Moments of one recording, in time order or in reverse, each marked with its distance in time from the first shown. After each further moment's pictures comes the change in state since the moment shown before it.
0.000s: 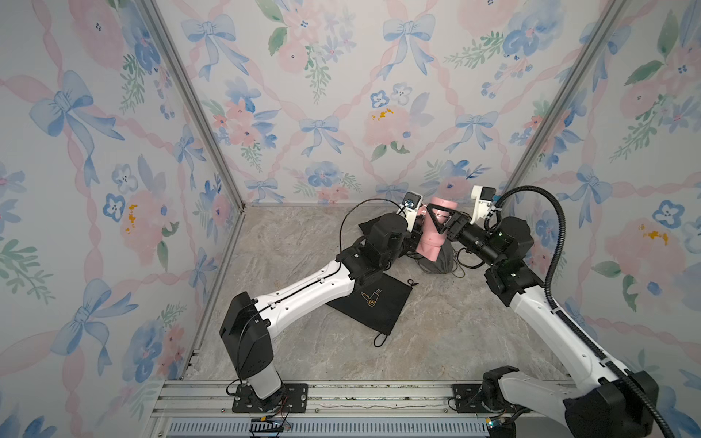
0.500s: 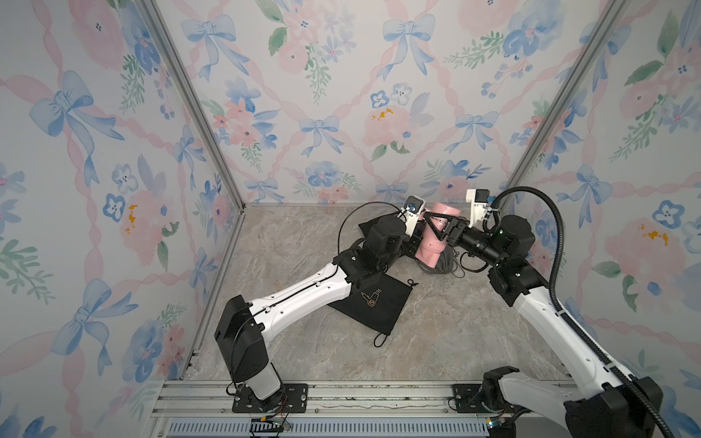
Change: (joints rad) left arm 0.004 -0.027 -0.030 -0.019 0.047 0.003; right arm -0.013 -0.018 0.003 -0.087 -0.069 -0.042
